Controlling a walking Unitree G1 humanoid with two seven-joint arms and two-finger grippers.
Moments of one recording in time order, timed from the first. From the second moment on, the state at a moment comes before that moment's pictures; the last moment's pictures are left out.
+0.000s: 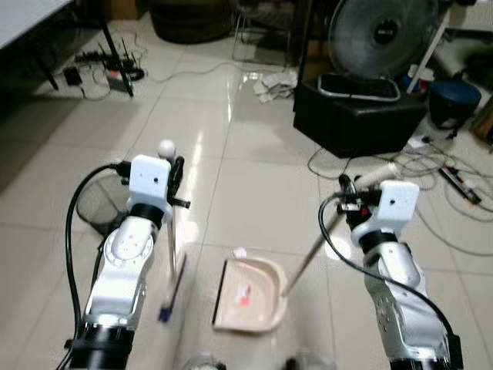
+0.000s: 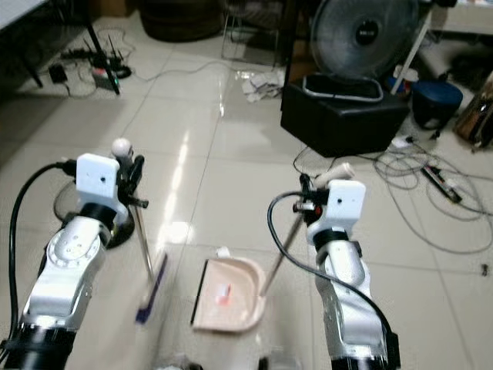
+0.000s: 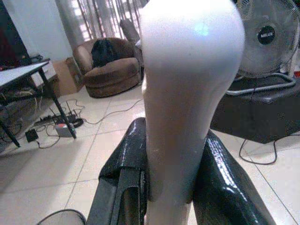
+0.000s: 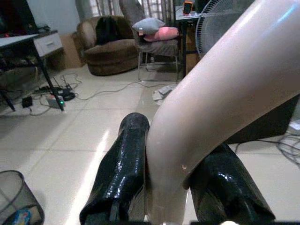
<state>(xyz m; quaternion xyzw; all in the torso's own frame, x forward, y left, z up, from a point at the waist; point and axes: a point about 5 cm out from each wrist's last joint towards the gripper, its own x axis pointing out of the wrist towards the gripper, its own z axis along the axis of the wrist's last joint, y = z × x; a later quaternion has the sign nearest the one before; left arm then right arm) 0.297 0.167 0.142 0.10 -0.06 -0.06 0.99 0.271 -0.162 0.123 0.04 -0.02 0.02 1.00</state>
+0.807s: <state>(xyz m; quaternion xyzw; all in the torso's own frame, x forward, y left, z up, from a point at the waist) 0.304 0.159 0.129 0.11 -0.04 -0.07 0.99 0.275 -0.193 0.125 -0.01 -0.03 -0.04 1.00</state>
